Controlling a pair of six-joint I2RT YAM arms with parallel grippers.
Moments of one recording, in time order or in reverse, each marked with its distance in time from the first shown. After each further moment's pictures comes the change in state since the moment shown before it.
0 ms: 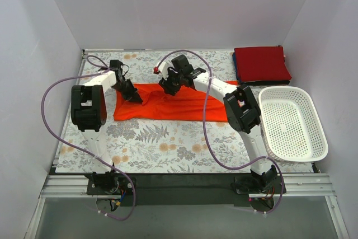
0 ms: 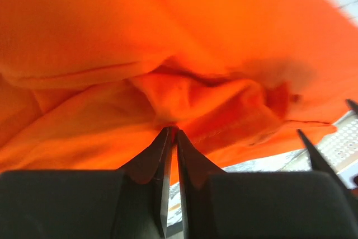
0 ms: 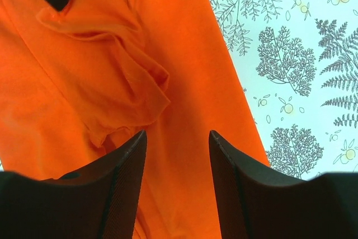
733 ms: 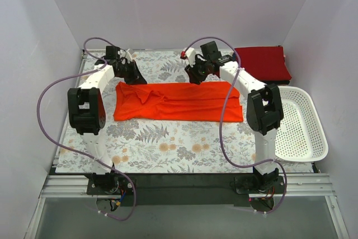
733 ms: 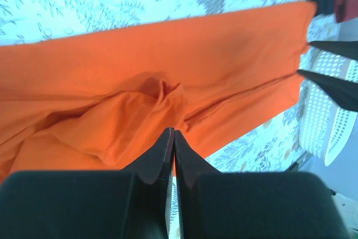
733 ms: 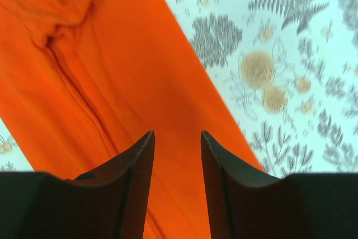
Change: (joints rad) left arm -0.006 -0.111 0.088 0.148 0.225 0.288; right arm -0.189 -0.199 -0.069 -0.188 -0.035 -0.029
